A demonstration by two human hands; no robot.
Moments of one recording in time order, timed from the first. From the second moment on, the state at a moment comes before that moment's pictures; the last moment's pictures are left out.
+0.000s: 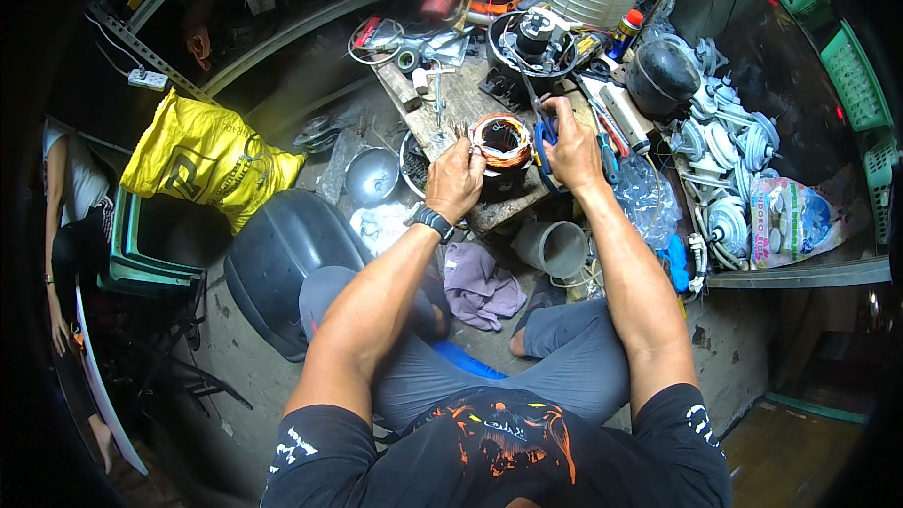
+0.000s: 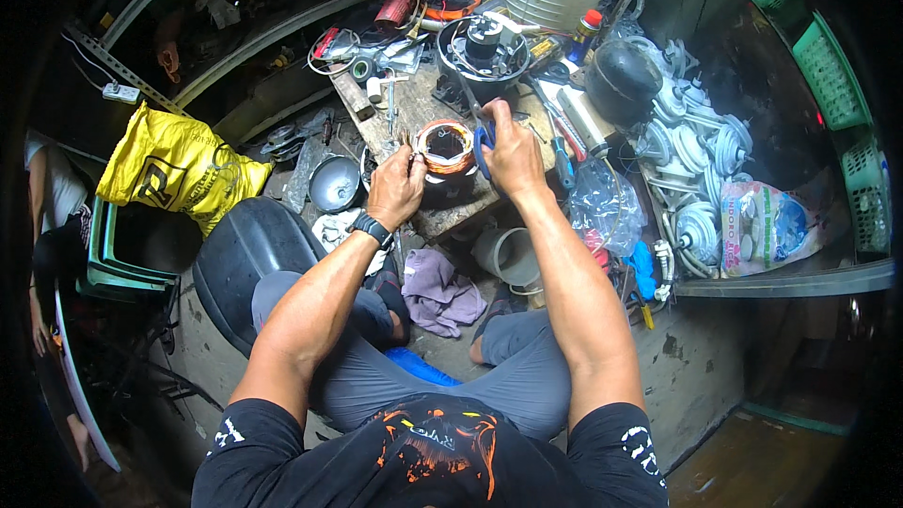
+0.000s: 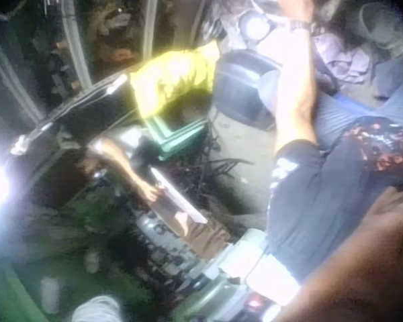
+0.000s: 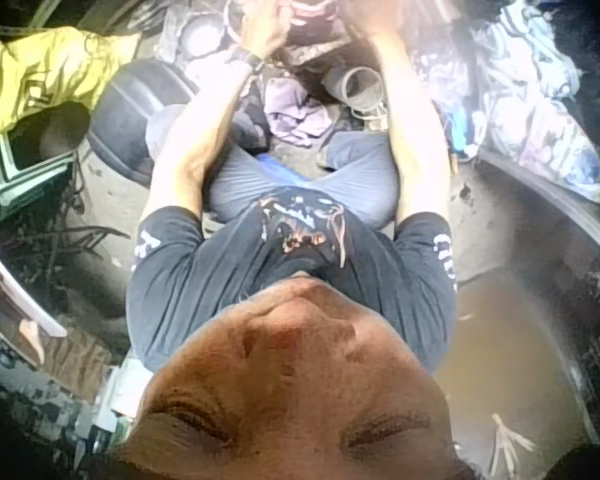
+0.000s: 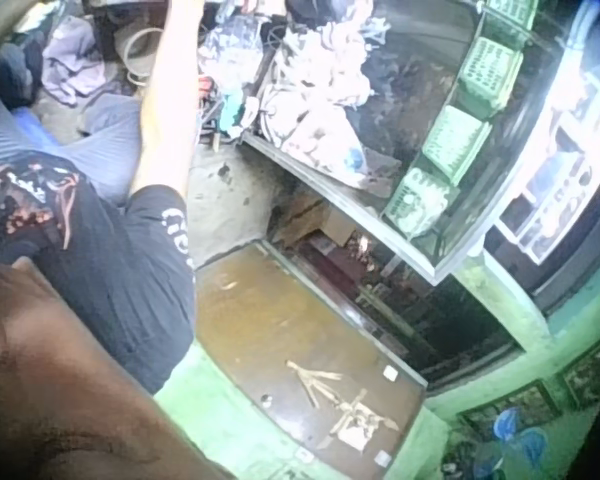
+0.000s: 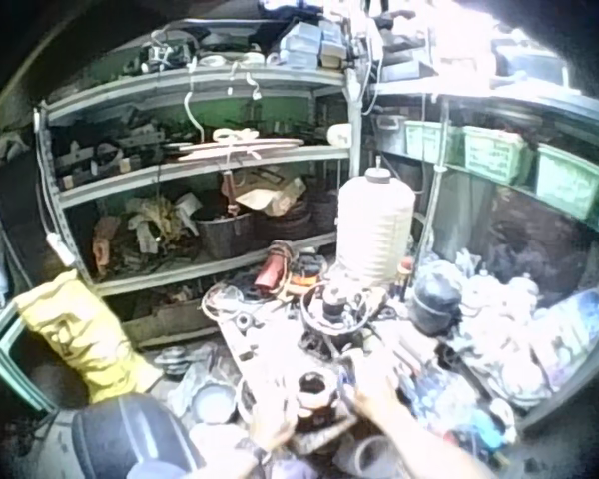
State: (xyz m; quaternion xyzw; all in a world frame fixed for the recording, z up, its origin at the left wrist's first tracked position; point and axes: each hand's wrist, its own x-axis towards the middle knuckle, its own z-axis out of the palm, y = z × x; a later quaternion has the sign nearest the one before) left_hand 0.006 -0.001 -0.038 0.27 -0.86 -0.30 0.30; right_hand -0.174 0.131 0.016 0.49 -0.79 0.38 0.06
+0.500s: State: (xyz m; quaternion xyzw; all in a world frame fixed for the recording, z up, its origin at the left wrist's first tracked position) left_hand -0.004 0.015 -0.003 0.15 -0.96 -0.06 0.25; right_hand -0.068 0.239 0.012 0.19 -0.62 0.56 -0.51
